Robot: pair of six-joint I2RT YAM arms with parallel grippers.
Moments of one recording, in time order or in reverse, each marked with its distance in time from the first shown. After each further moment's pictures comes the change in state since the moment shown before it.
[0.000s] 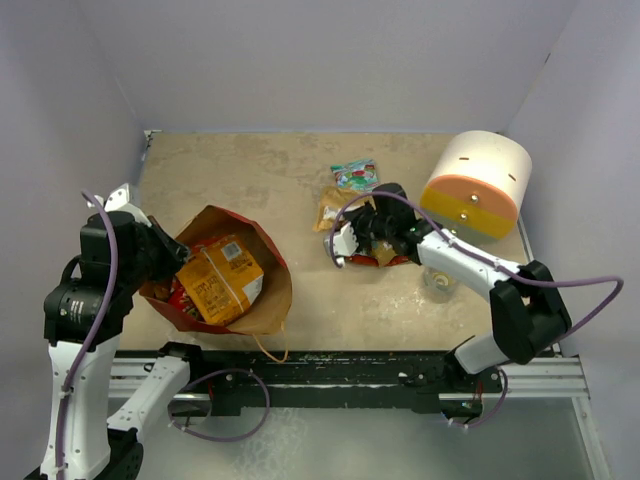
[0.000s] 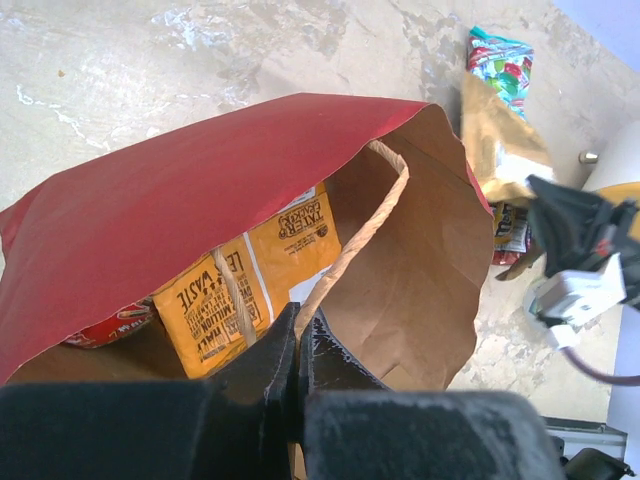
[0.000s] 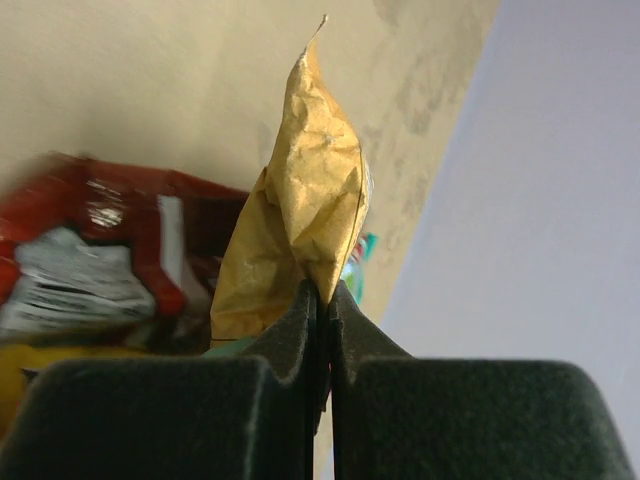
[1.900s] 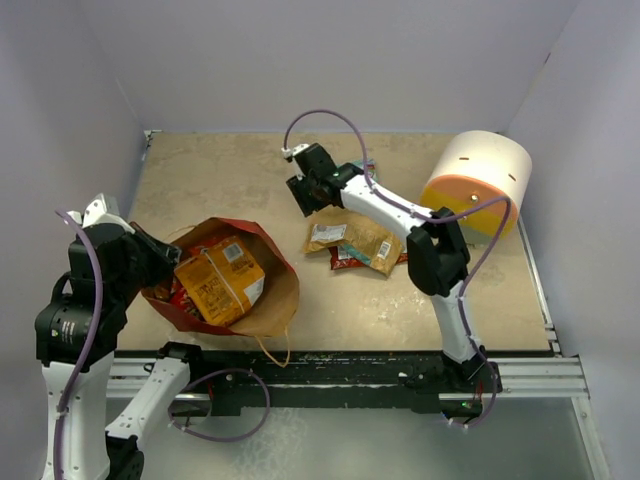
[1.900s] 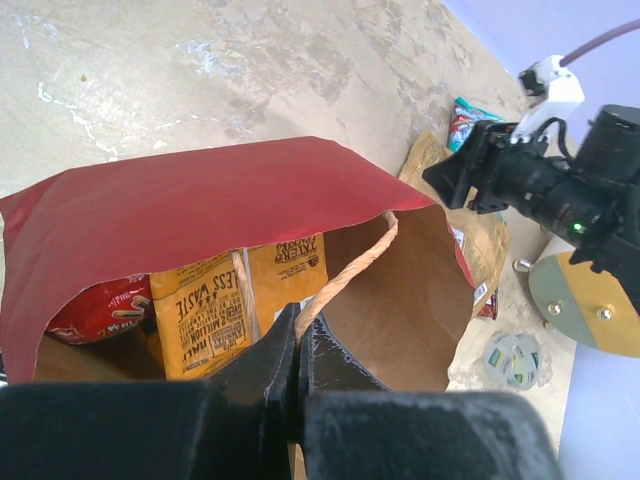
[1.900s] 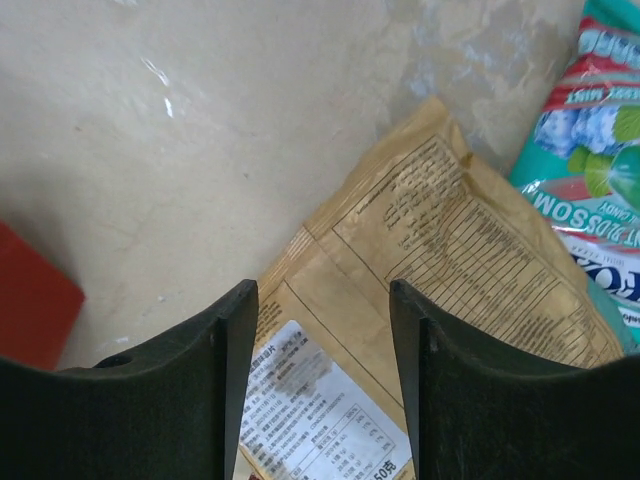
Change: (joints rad) left arm 0.000 -0.068 0.006 0.003 -0.090 -0.147; right arm 0.162 0.643 0.870 -0.447 0.506 1.629
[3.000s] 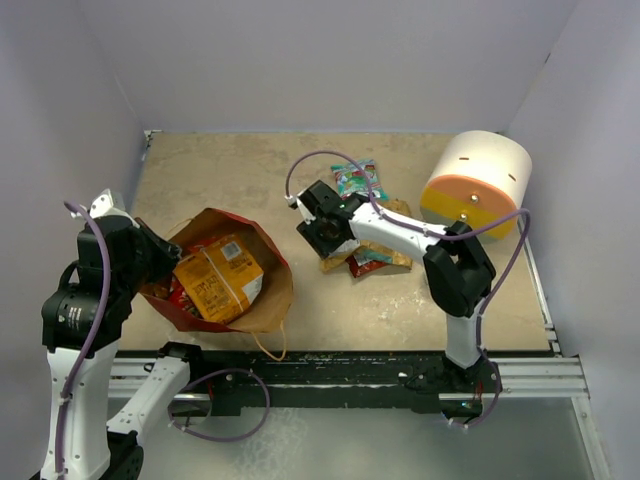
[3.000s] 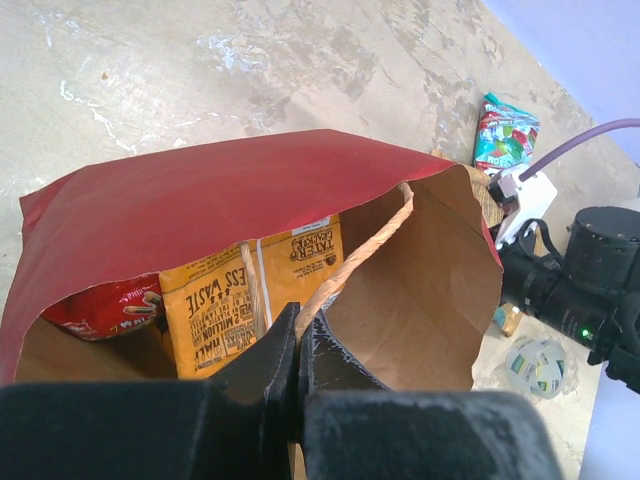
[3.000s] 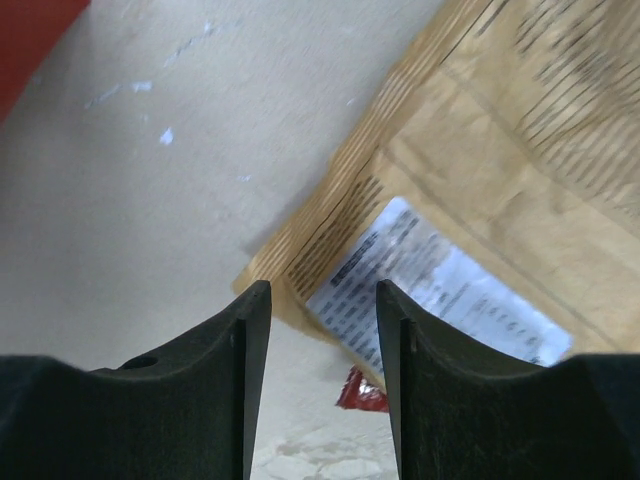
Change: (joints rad) left arm 0.000 0.039 -0.013 0.001 -0.027 0.027; right arm 0.097 -0.184 -0.336 -0.097 -0.022 -0.050
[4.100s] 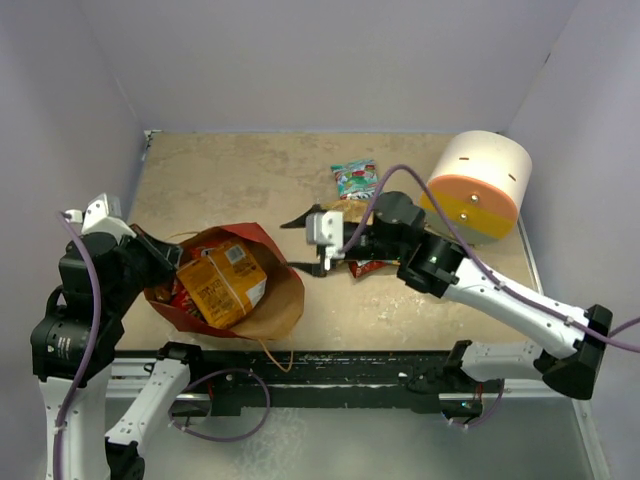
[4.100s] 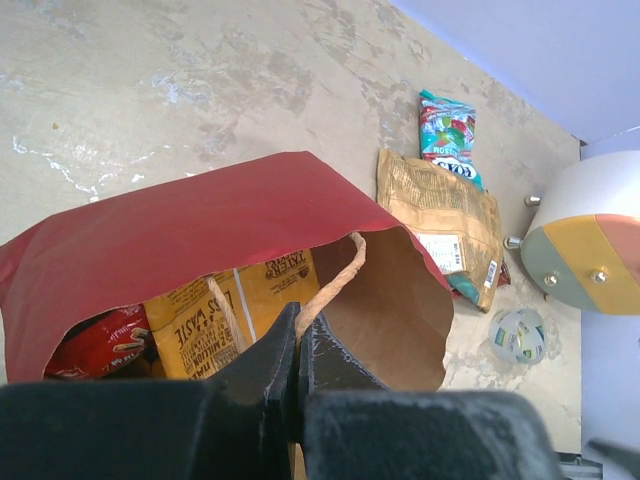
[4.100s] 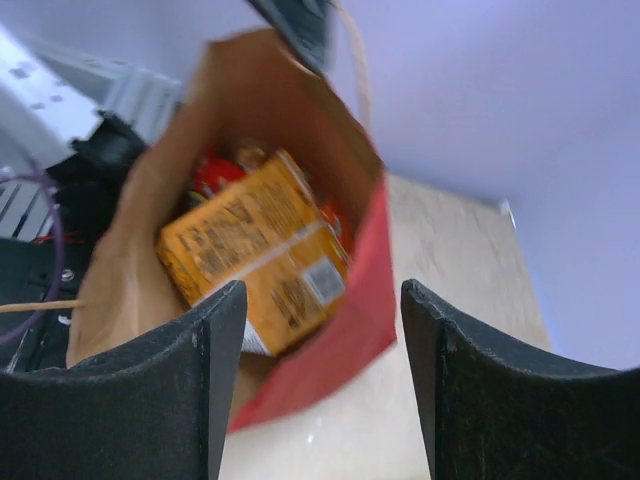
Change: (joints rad) left arm 0.000 -0.089 0.000 0.062 0.091 0.094; right arm 0.154 -0.751 -0.341 0.615 -0.589 -0.400
